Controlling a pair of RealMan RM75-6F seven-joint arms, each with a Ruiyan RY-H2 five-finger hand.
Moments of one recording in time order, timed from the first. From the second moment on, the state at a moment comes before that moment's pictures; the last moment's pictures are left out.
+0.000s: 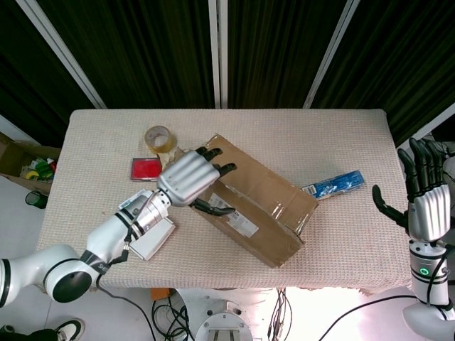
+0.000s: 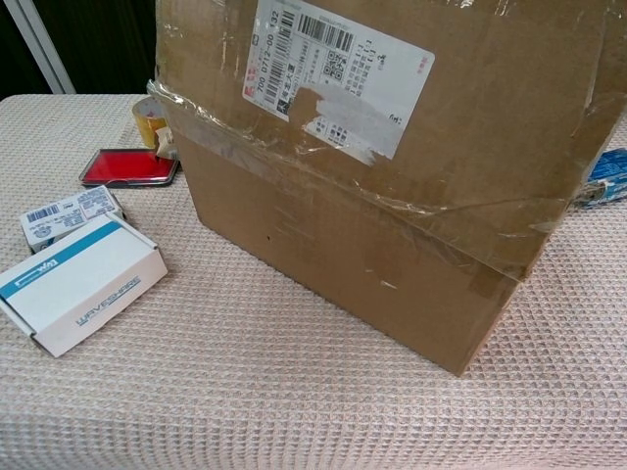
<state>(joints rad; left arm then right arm) -1.20 -0.81 -0.24 -2.21 0.75 0.80 0.57 0.31 -1.29 0.25 -1.39 -1.70 1.82 0.19</state>
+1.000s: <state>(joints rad) -0.72 -0.66 -0.16 -2.16 1.17 1.04 0.30 0.31 -1.11 0.13 -1.65 -1.78 1.61 0.05</state>
